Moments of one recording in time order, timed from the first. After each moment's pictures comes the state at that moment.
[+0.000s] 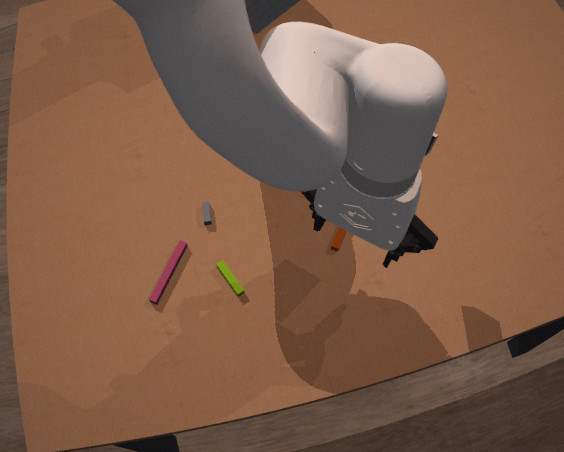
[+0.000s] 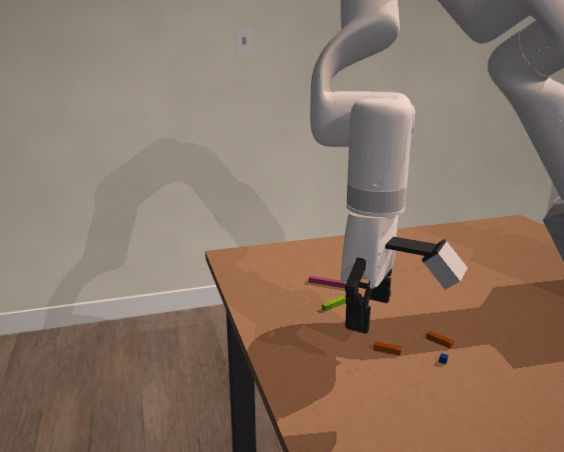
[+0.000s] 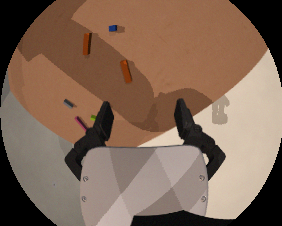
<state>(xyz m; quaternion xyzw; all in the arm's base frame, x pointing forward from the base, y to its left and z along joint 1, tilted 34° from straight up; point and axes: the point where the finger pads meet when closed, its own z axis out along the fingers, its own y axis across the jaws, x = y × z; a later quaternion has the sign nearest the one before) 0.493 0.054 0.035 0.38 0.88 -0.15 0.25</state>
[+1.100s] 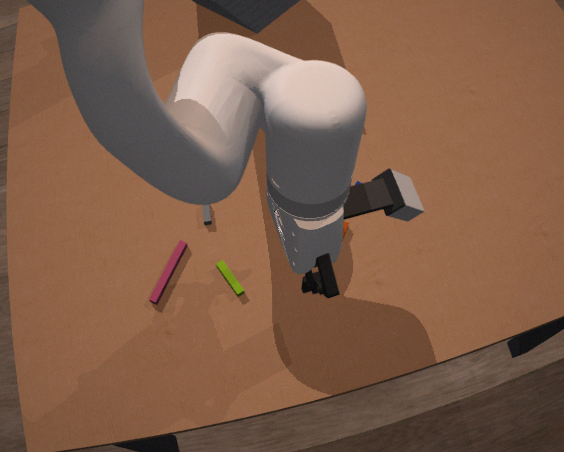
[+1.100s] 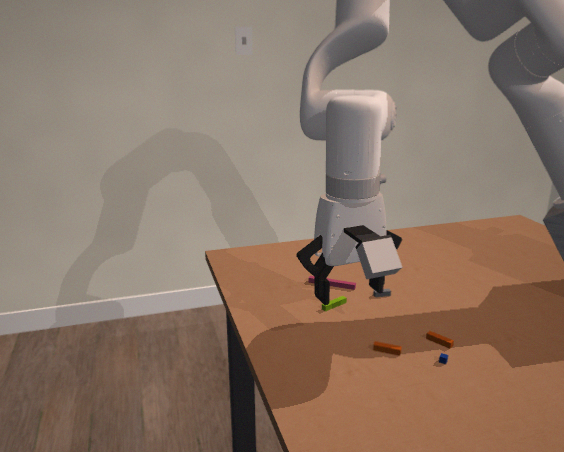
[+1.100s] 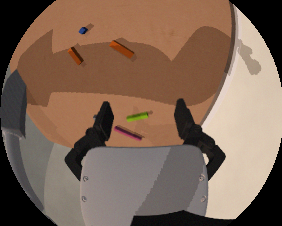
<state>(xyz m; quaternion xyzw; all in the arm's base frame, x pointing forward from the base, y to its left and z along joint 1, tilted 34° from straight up) 0.485 -0.005 0.062 0.67 0.69 -0.06 0.27</state>
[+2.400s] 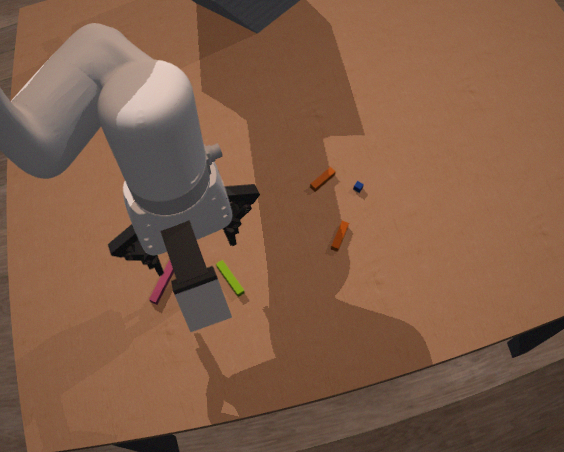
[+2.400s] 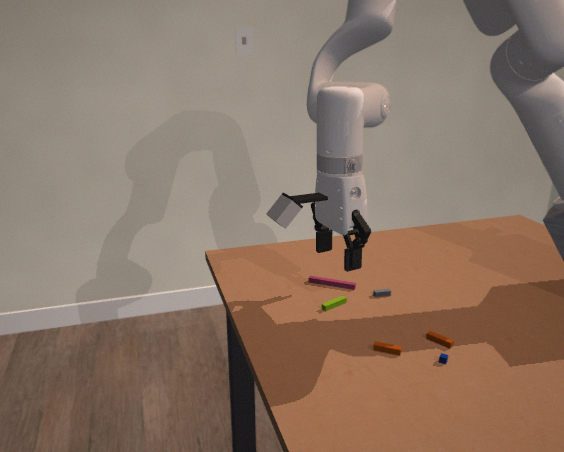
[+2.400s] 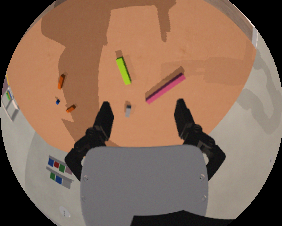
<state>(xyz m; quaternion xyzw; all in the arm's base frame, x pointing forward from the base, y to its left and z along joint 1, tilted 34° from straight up) 0.440 -0.114 0.108 0.96 0.06 0.14 0.24</state>
